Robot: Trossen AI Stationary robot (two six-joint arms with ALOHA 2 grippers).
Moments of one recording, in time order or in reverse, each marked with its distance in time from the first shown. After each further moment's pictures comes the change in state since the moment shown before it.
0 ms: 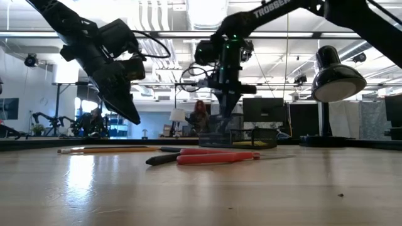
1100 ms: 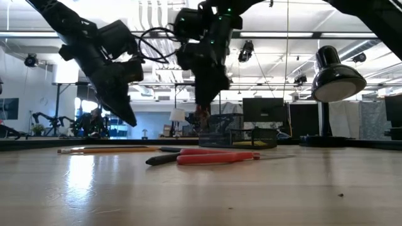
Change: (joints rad) left arm 0.000 -0.004 0.000 -0.043 -0.018 -0.004; right arm 0.291 -0.038 -0.038 0.099 -0.235 -0.323
